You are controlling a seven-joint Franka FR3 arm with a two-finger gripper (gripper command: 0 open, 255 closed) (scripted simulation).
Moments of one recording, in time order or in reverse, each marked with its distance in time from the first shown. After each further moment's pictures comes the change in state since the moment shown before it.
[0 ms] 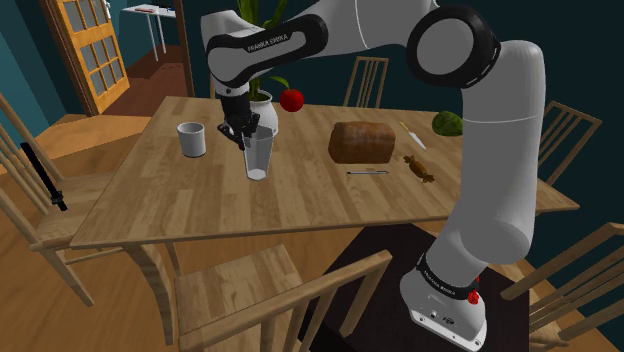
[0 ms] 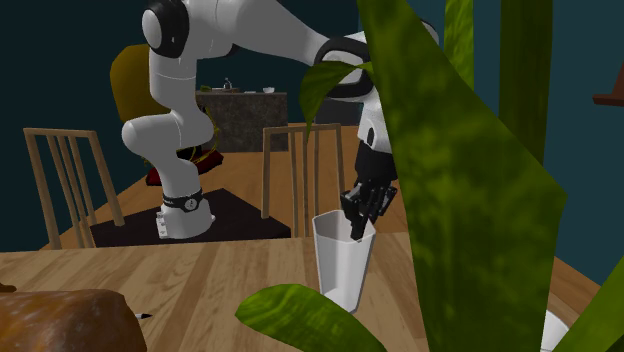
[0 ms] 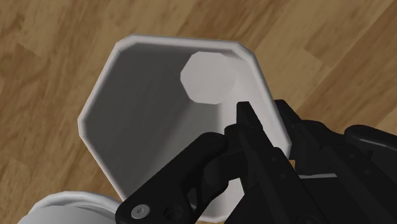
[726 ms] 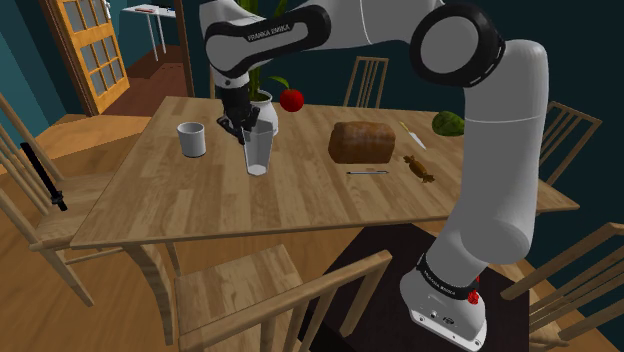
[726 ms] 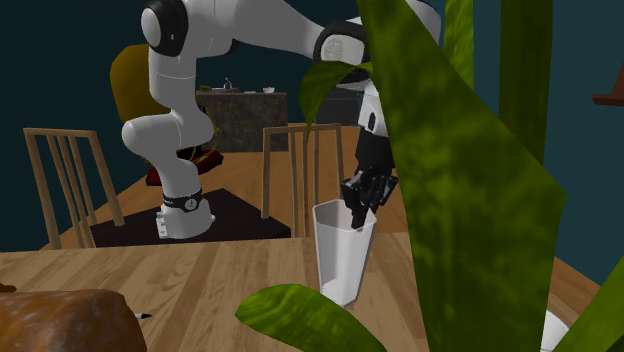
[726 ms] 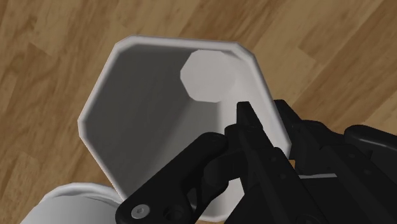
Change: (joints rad) arm 0.001 -0.015 0.002 0.031 0.004 -0.046 -0.005
